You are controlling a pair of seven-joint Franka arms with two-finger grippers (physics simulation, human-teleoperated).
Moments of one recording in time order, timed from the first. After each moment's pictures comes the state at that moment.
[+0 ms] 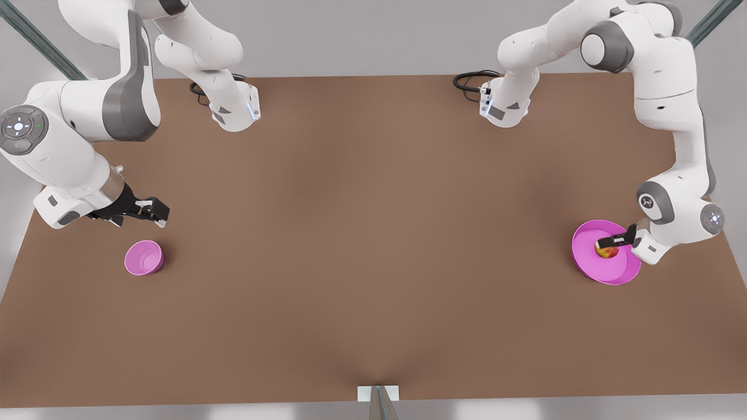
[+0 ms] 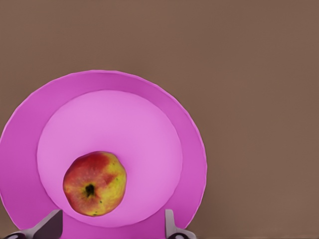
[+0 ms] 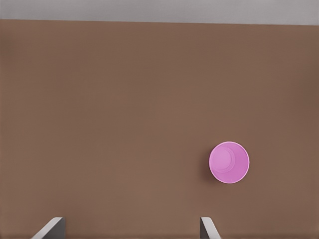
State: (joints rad) left arm 0.32 0.51 0.07 -1.83 -0.09 2.19 0.28; right arm 0.00 0.16 0.08 -1.41 -0.09 1.61 0.11
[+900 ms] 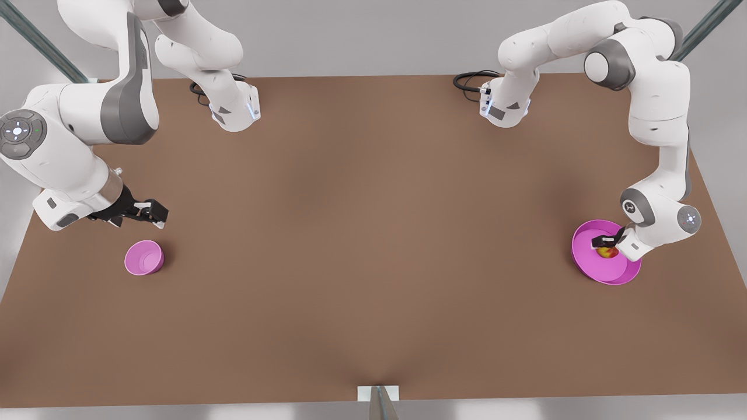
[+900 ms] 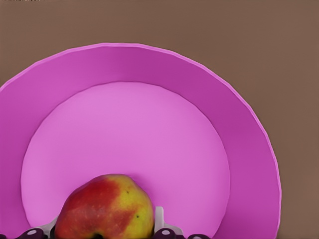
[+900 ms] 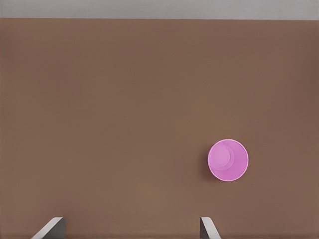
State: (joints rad) left arm 0.35 0.63 0.07 -1.87 -0.09 2.41 0.53; right arm 0.00 0.17 0.08 -1.41 -0.08 1.61 0.11
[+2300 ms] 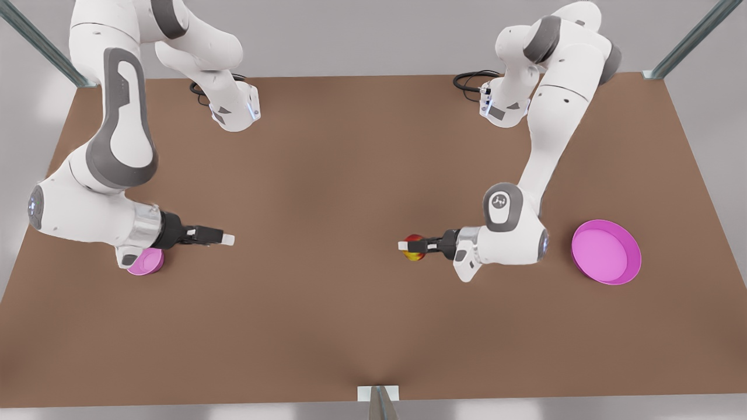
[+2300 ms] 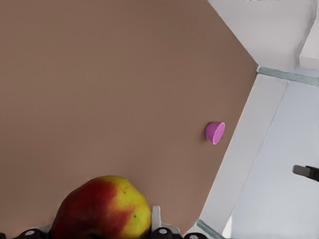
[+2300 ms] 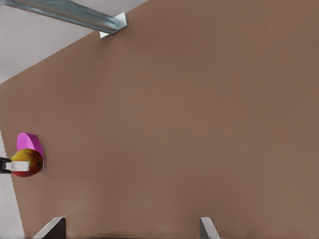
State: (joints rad) left arm -0.14 0.62 -0.34 -1.47 -0.90 2.06 -0.19; right arm -0.03 0.34 0.10 -1.46 0.65 1.71 0.11
